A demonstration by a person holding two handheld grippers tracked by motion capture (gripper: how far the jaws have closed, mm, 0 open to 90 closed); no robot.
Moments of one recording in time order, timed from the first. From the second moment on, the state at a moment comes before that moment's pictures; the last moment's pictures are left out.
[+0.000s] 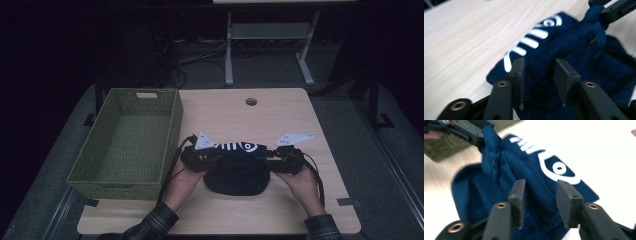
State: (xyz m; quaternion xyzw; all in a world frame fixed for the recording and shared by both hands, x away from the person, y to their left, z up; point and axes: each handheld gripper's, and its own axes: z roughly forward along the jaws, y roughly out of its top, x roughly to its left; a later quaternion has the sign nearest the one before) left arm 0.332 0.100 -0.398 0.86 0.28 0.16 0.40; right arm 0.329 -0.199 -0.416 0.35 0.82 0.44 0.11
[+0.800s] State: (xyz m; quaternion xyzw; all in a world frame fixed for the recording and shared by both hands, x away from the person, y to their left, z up) left arm 0.340 0.091 -0.401 0.87 0.27 0.11 0.40; right arm 0.332 -0.203 -0.422 0.35 0.83 0.43 0.08
